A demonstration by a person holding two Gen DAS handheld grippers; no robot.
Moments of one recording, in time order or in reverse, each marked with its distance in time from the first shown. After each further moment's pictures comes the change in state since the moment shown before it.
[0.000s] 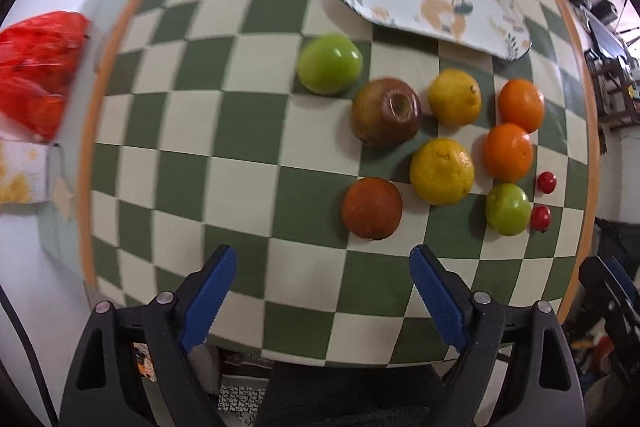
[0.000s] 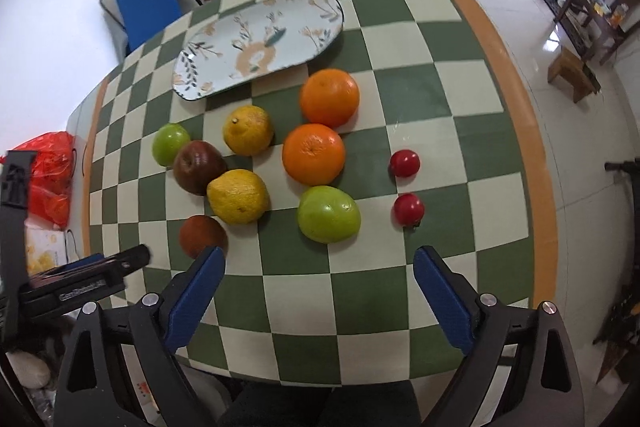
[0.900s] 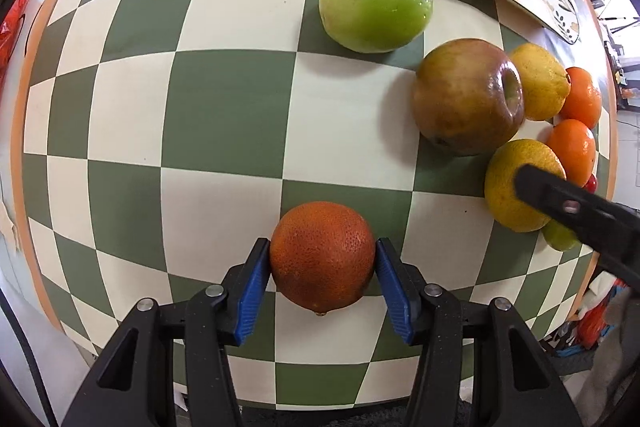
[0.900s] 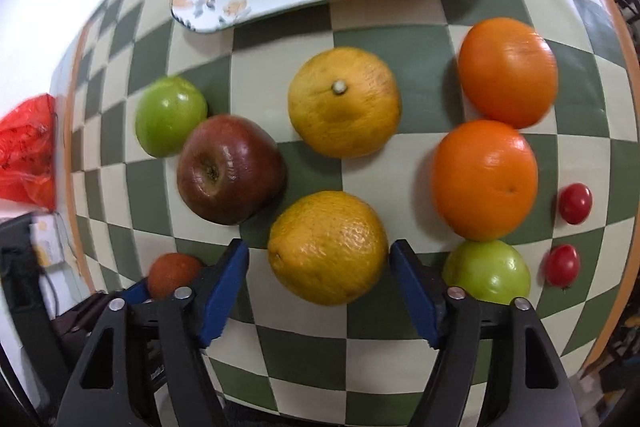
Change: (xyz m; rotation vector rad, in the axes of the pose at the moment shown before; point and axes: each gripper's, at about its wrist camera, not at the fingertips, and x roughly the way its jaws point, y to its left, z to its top) left arm 0.093 0.030 0.021 0.036 0.092 -0.120; right arm 0.143 0.103 0.048 -0.072 0.275 0.013
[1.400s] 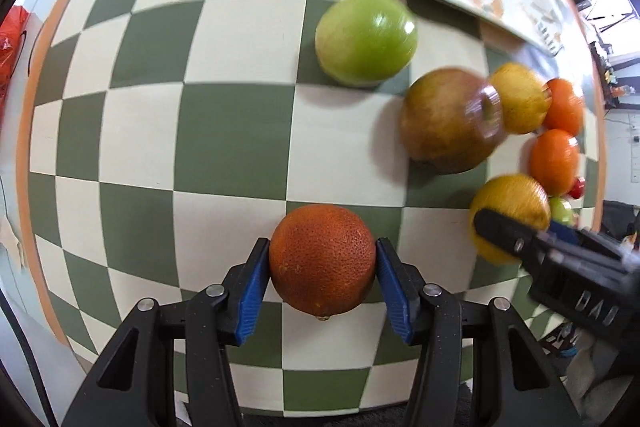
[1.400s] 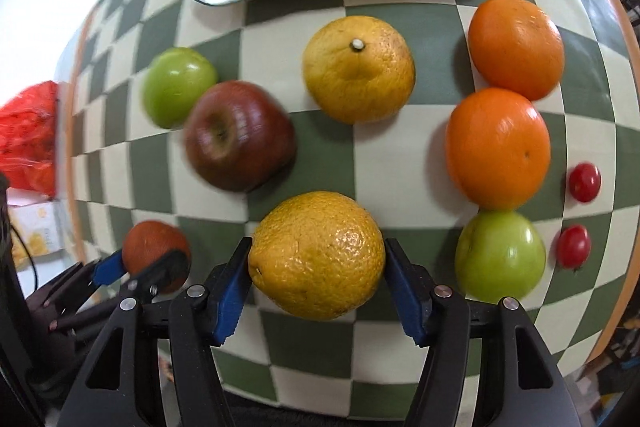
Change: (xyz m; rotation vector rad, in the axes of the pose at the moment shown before) left arm -0.044 0.018 -0.006 0.029 -0.060 -0.029; right arm -0.004 -0.002 -0.024 -0.007 -0.002 0.061
